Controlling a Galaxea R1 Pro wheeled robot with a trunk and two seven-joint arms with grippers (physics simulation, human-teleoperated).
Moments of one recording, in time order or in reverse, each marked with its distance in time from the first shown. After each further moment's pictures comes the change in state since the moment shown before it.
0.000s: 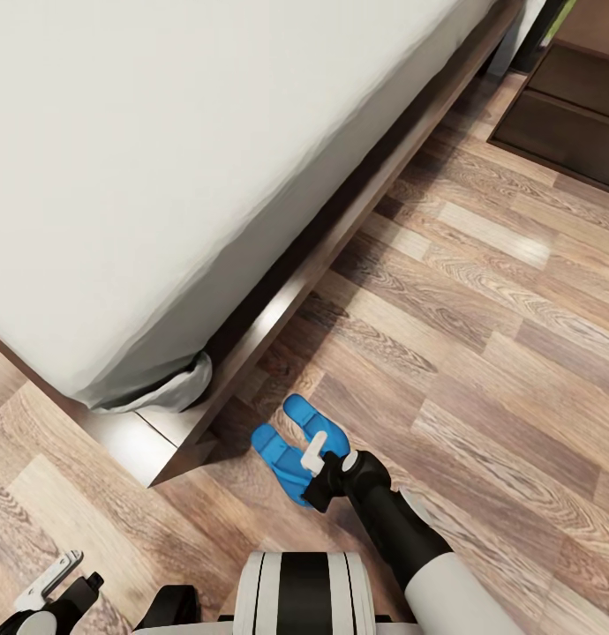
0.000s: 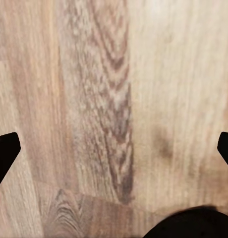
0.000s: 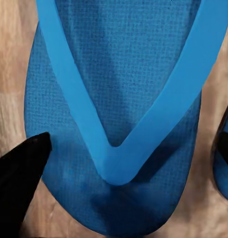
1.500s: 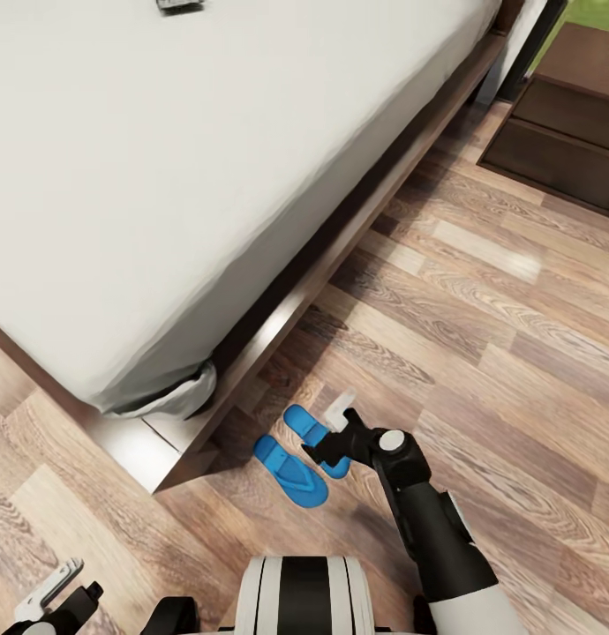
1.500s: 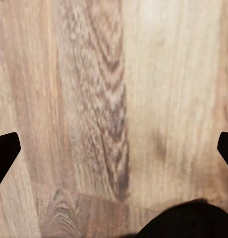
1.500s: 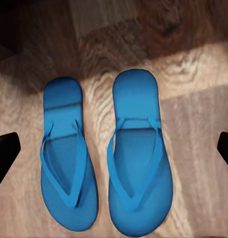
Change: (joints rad) left arm 0.024 -0.006 -0.006 0.000 -0.012 -0.005 -0.006; right arm 0.092 -0.006 -0.145 -0.432 -0.094 0.016 0.002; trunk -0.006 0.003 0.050
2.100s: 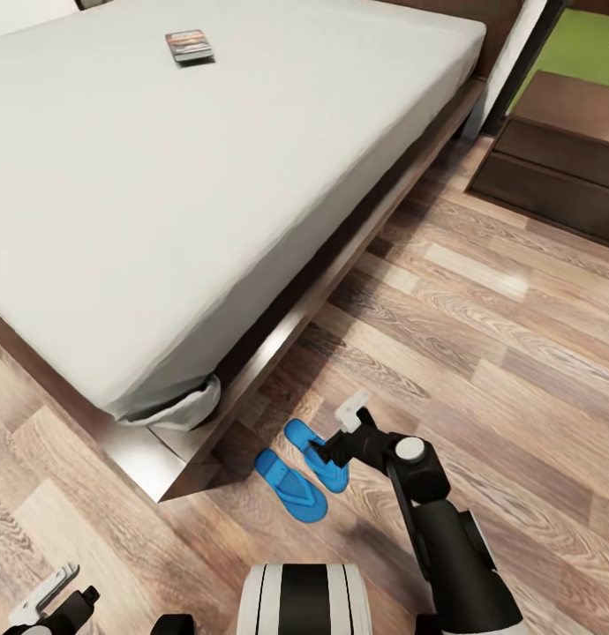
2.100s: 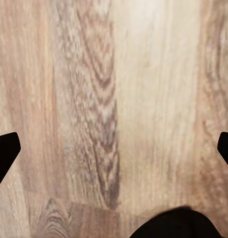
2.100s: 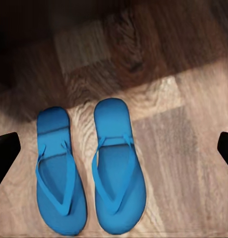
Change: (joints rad) left arm 0.004 0.010 0.002 0.016 0.000 -0.005 -0.004; right arm 0.074 0.000 -0.025 -0.168 -0.009 0.063 -0.001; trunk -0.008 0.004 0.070
